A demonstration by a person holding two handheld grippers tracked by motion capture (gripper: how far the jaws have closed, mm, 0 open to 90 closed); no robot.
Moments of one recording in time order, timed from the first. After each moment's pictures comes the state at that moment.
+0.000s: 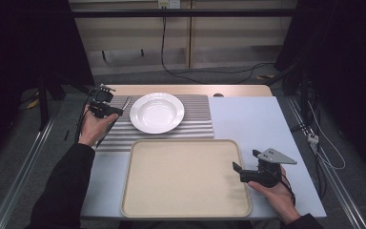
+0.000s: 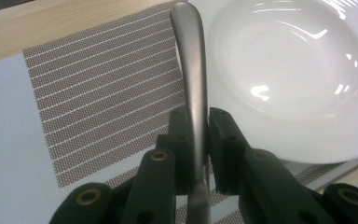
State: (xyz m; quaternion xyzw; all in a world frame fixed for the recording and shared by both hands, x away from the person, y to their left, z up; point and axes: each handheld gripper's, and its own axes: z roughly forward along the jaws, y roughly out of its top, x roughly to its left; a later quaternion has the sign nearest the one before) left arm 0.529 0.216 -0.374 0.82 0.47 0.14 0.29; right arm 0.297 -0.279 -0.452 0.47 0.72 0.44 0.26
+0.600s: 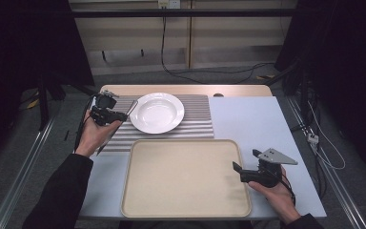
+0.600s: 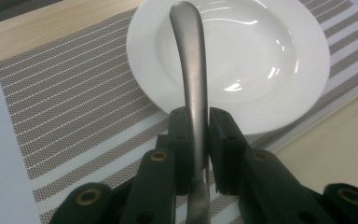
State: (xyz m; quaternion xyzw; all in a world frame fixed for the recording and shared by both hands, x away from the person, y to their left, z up) left arm 0.488 0.198 -0.360 0.84 0.43 0.14 0.32; right arm 0.296 -0.279 -0.450 0.46 0.72 0.45 0.26
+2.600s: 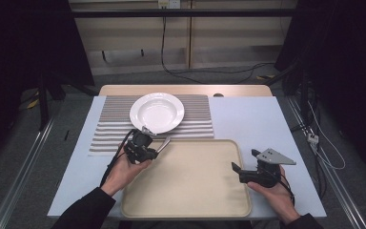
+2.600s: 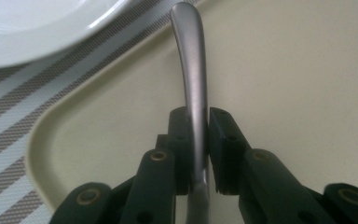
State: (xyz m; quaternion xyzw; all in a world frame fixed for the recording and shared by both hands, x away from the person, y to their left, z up) left arm 0.398 0.106 -0.414 0.89 0.36 0.08 0.27; right arm 0.296 -0.276 -0.449 0.46 0.72 0.44 0.26
